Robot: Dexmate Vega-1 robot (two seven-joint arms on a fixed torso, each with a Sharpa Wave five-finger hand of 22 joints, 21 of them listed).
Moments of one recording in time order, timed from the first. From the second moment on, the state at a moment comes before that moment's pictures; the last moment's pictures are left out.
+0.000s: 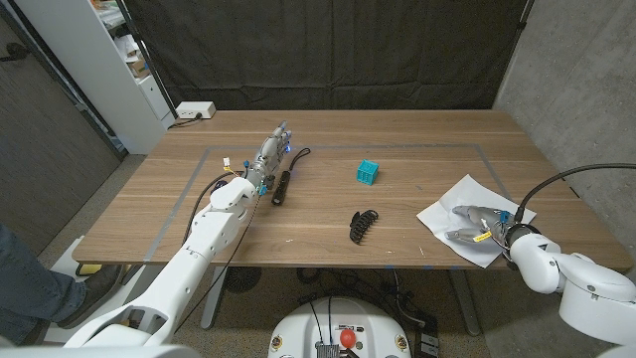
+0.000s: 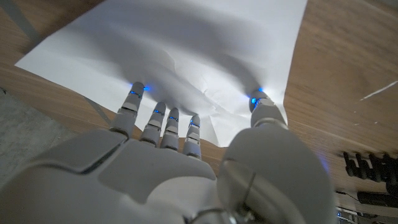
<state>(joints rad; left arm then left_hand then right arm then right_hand) 0.88 0.33 0.22 -1.40 -0.43 -0.05 -0.14 0.25 -0.03 0.26 0.04 0.21 0.00 0.11 0.19 0.17 -0.09 0.07 0.21 0.19 -0.17 0.09 0.19 0.18 -0.17 0.08 0.20 0.18 -1.61 -1.26 -0.18 -2.26 -0.26 -0.75 -0.08 0.64 -0.09 0.34 -0.14 0.48 0.18 -0.07 0.24 0.20 0.18 0.02 0.24 0.20 0.17 0.02 0.27 0.22 0.40 0.21 0.26 0.18</state>
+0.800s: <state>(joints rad) 0.87 0.33 0.22 -1.38 -0.43 -0.03 -0.15 0.25 -0.03 0.25 0.03 0.21 0.01 0.11 0.19 0.17 -0.09 0.07 0.21 0.19 -0.17 0.09 0.19 0.18 -0.17 0.08 0.20 0.18 -1.50 -1.23 -0.35 -2.18 -0.27 -0.71 -0.30 0.78 0.02 0.35 -0.14 0.42 0.50 -0.11 0.31 0.21 0.50 -0.07 0.31 0.22 0.53 -0.05 0.44 0.30 0.59 0.23 0.37 0.19</state>
